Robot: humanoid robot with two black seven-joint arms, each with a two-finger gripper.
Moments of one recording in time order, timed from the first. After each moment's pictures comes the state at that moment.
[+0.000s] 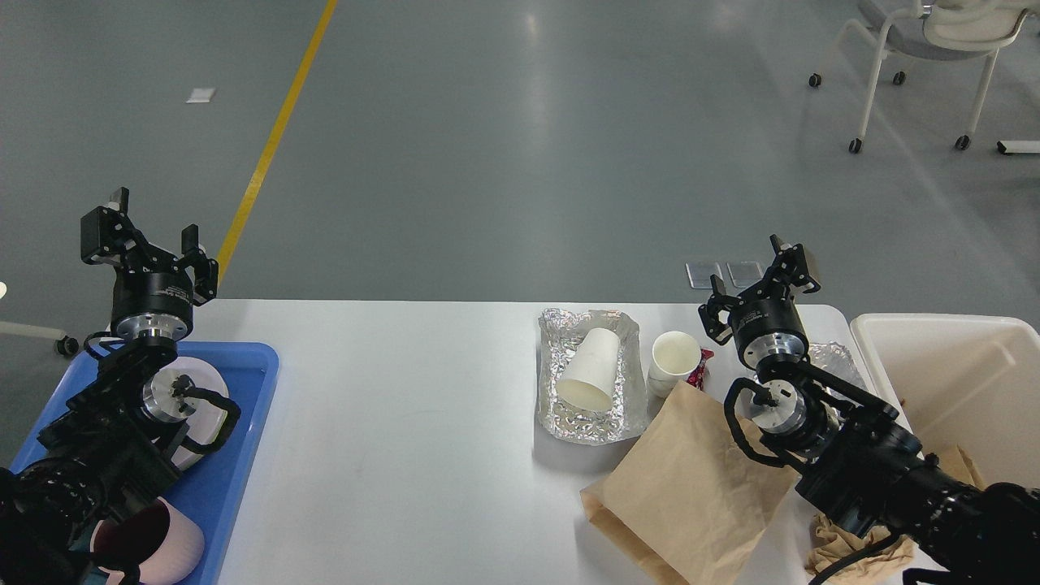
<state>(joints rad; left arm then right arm) -0.76 0.23 -0.69 -0.23 -0.10 -0.29 -0.72 0.68 -0.15 0.50 0.60 0.29 0.02 0.58</state>
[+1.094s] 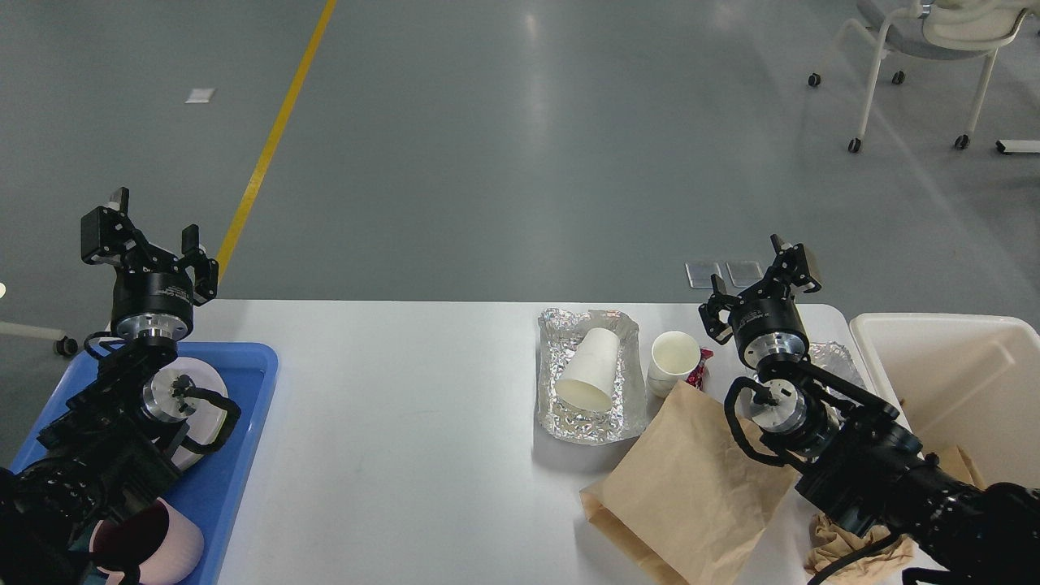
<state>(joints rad) -0.76 0.23 -0.69 -0.23 -0.10 -0.29 -0.72 0.68 -0.15 0.51 0.60 0.29 0.02 0.58</state>
